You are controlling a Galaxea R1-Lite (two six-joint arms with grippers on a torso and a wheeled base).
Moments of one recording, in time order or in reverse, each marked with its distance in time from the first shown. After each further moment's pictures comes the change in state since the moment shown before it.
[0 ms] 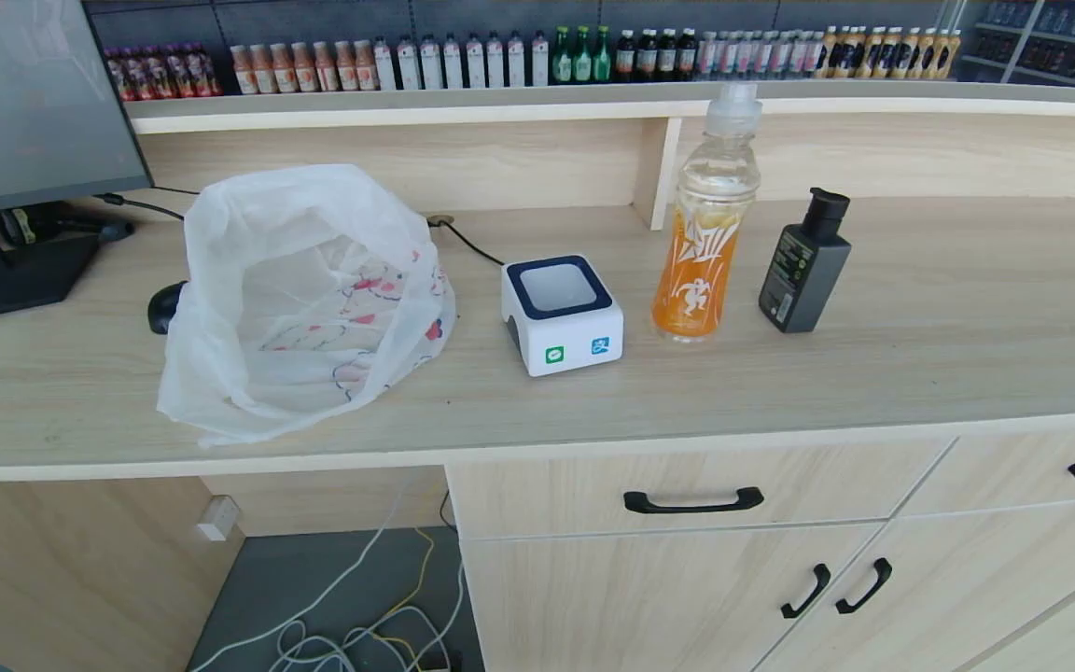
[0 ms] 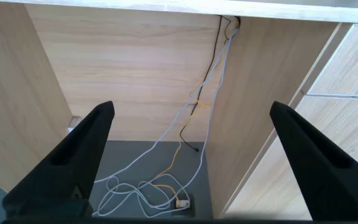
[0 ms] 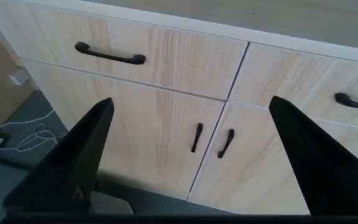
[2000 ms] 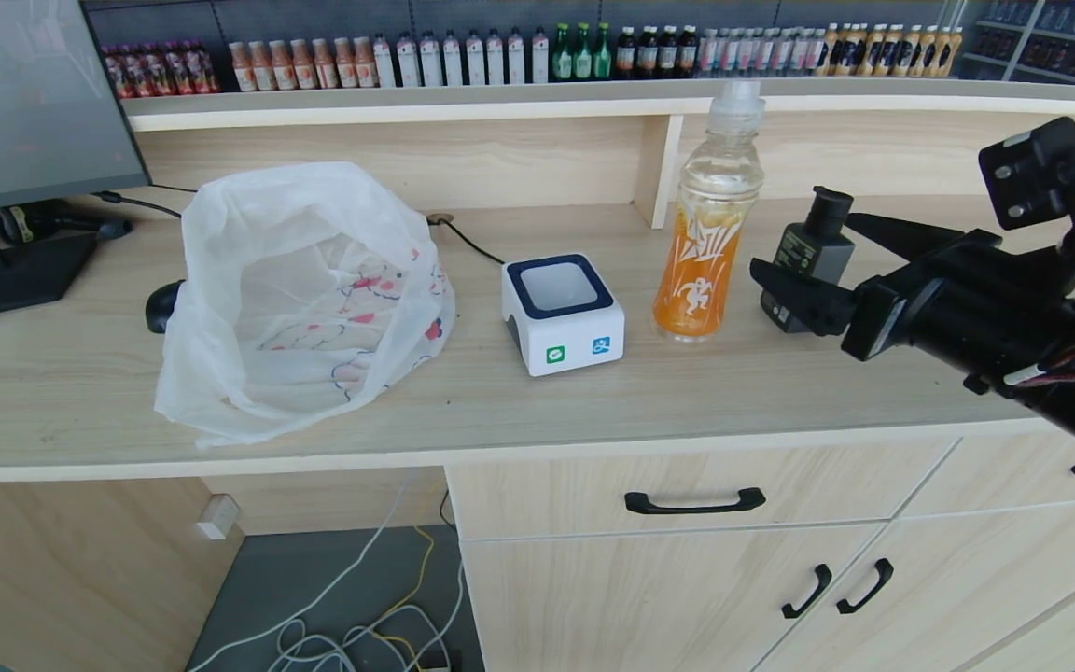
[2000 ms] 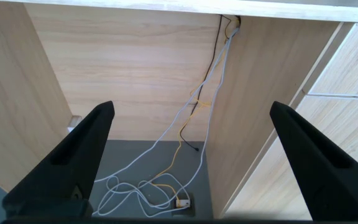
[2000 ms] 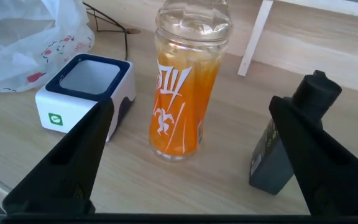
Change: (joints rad) left arm 0.000 0.000 0.000 0.000 0.000 0.000; right arm 0.283 1.165 -0.464 -0.935 -0.045 -0.049
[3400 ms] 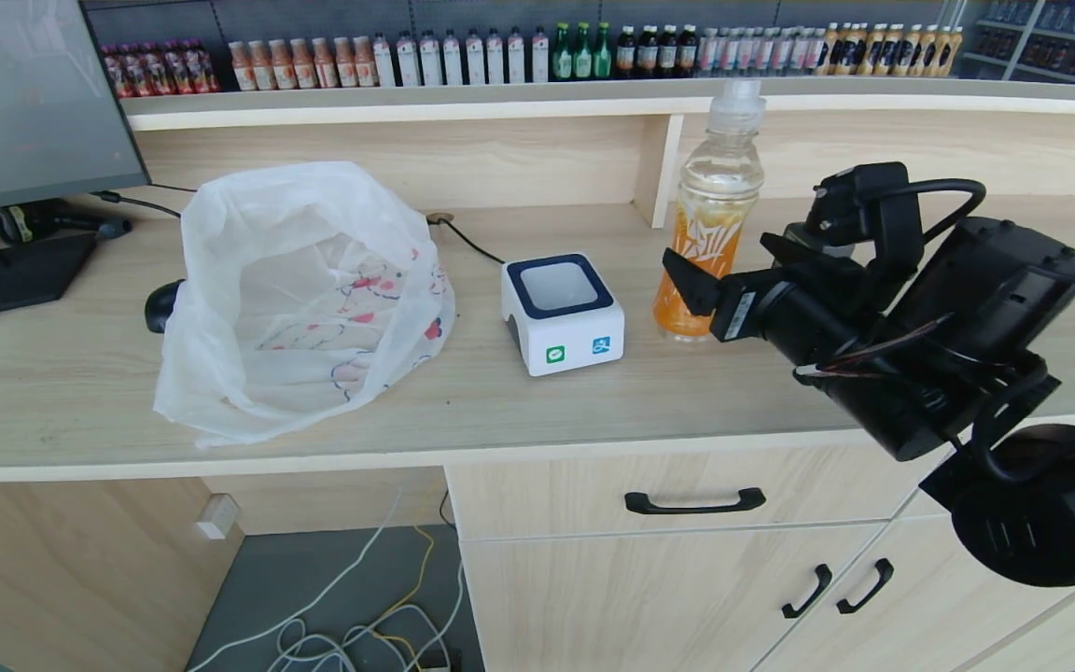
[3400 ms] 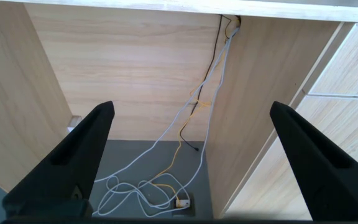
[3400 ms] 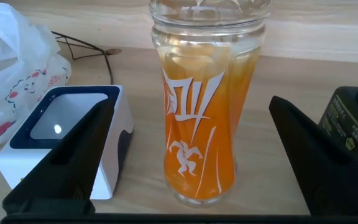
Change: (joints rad) left arm 0.000 0.000 0.000 0.000 0.000 0.000; right arm 0.147 0.289 -0.112 -0.264 -0.298 0.114
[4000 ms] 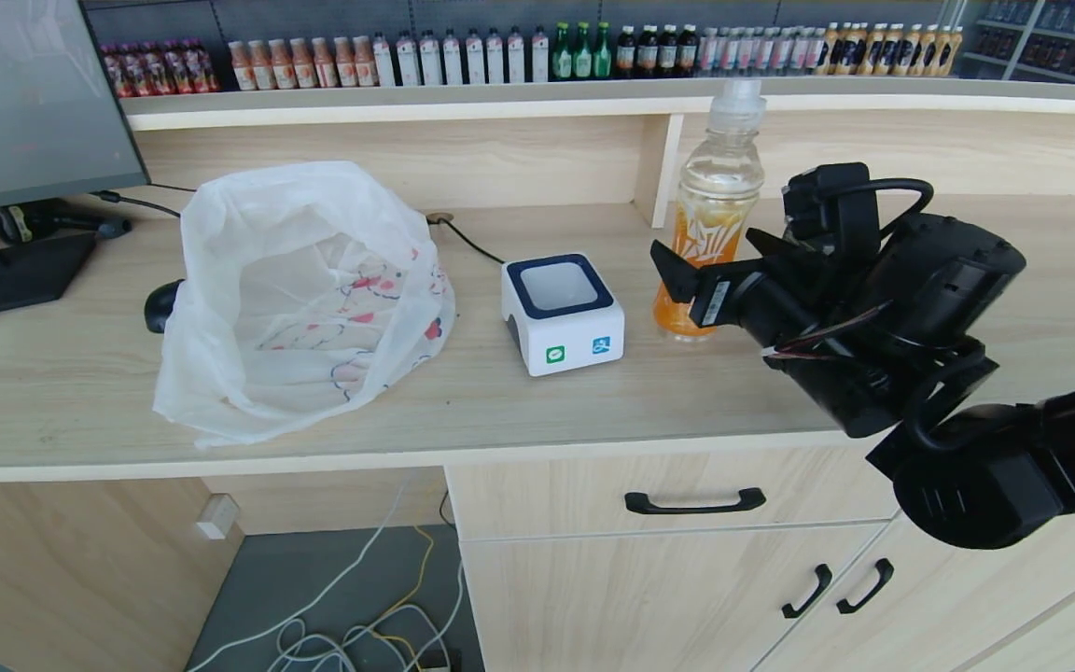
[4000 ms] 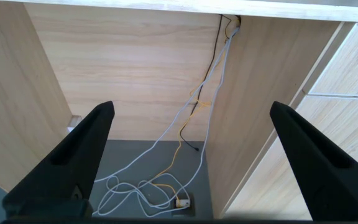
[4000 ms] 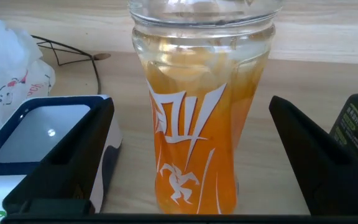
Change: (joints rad) left arm 0.000 0.000 0.000 0.000 0.000 0.000; right arm -0.015 0.086 -0.094 -0.007 -0.023 0.000
